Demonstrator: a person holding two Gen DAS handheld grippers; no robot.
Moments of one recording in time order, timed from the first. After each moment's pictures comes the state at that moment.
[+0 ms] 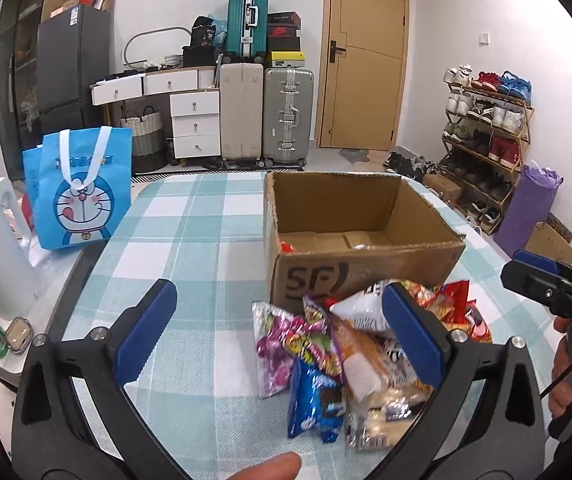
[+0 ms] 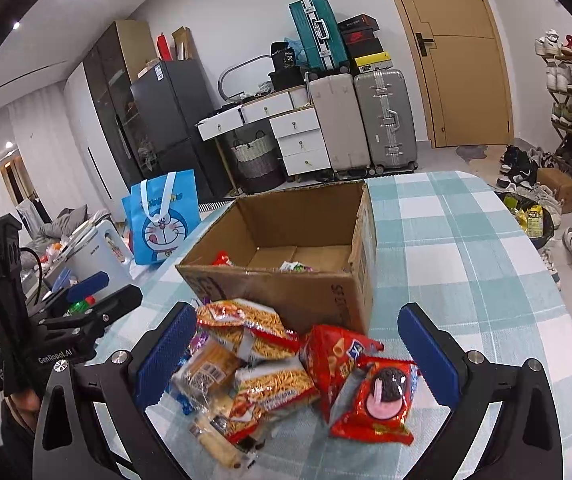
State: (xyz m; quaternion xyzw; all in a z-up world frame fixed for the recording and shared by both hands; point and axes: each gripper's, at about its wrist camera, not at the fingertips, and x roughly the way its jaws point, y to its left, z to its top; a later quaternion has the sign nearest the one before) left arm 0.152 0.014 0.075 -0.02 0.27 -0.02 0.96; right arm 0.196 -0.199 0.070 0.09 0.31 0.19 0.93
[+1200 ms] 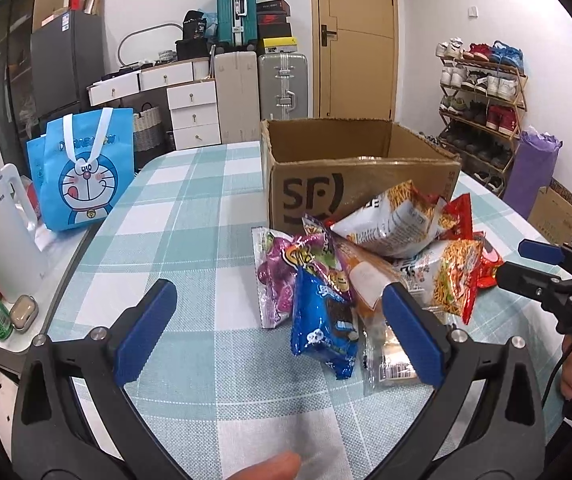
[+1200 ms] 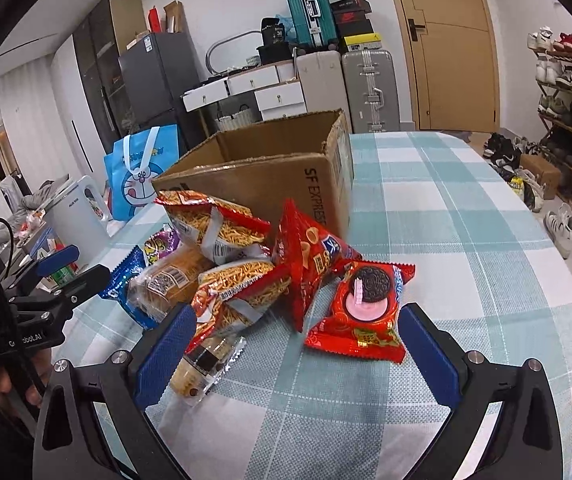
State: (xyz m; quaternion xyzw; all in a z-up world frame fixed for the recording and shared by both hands) left arm 0.116 0.001 0.023 0.01 0.29 -0.02 0.96; right arm 0.161 -0.199 0.003 0.06 0.35 0.15 0.92
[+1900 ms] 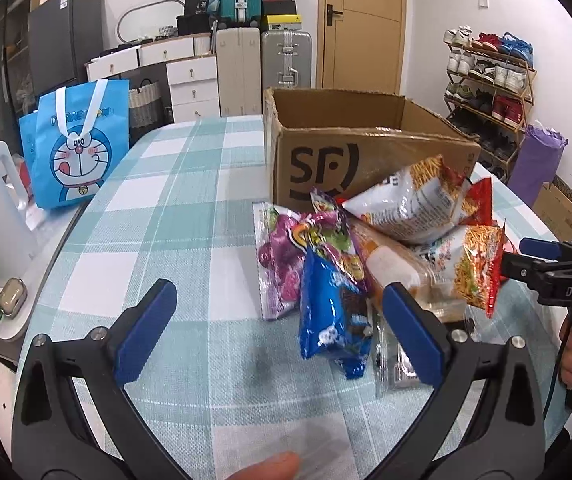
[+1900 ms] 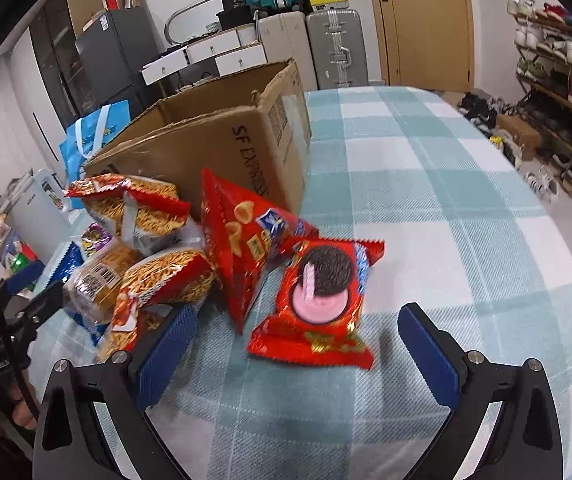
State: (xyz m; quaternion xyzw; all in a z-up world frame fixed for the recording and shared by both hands) left arm 0.144 0.008 -0.001 0.00 0.33 -0.02 0.94; right arm 0.212 -0.212 -0.023 0.05 0.42 0.09 0.90
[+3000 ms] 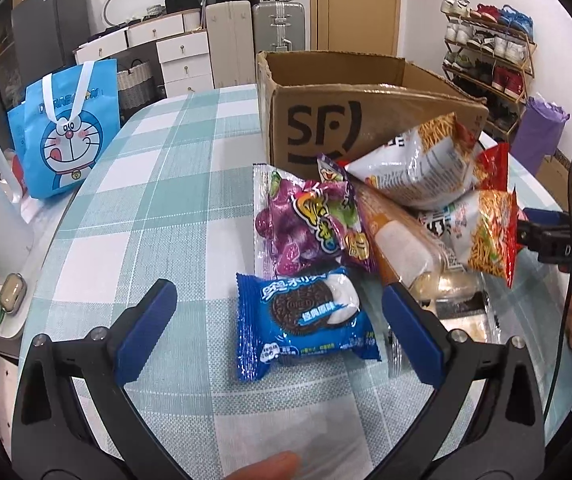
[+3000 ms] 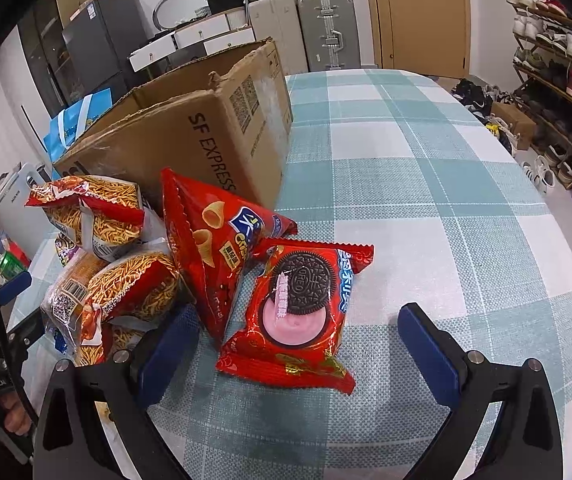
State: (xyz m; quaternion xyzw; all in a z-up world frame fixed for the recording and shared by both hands) left arm 0.159 0.011 -0.023 0.02 0.38 -0.02 0.92; right arm 0.234 -0.223 -0.039 0.05 0.46 0.08 0.88
